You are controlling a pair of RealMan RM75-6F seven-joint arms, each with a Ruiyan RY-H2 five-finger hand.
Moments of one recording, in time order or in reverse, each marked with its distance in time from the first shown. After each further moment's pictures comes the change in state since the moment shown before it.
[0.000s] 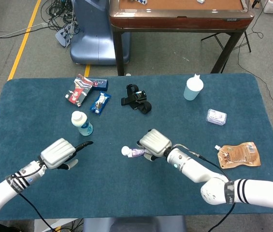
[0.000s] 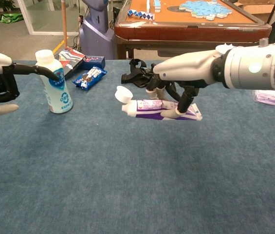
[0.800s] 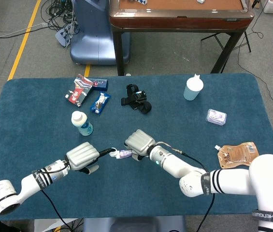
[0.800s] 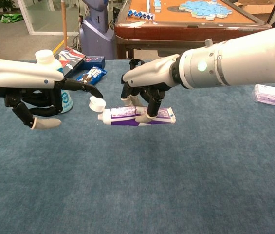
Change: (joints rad) left arm -0.164 -0.078 0.008 -0.072 -0.102 -0.146 0.041; right arm 0.258 -0.082 -0.074 0.062 0.312 -0.017 -0.092
